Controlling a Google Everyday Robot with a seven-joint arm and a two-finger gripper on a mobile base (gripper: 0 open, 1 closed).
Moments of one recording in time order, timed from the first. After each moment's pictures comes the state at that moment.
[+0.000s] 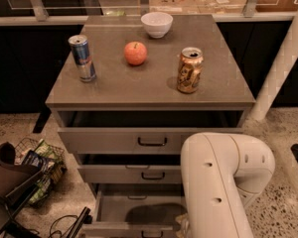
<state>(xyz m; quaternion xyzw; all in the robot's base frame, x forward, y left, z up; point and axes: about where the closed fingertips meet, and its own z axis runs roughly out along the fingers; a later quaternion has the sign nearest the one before) 0.446 -0.135 0.213 -0.71 0.62 -0.10 0.31</state>
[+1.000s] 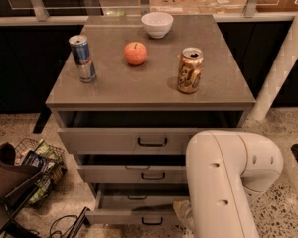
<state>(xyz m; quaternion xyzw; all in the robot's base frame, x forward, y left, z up) 0.488 -0.129 0.245 -0.71 0.59 -0.14 0.36</state>
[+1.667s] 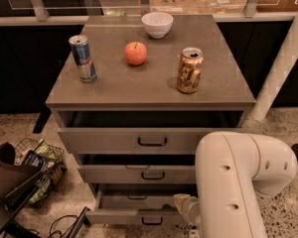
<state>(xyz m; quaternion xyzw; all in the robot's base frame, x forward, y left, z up) 0.516 -0.130 0.269 -0.69 0.58 -0.13 0.41</state>
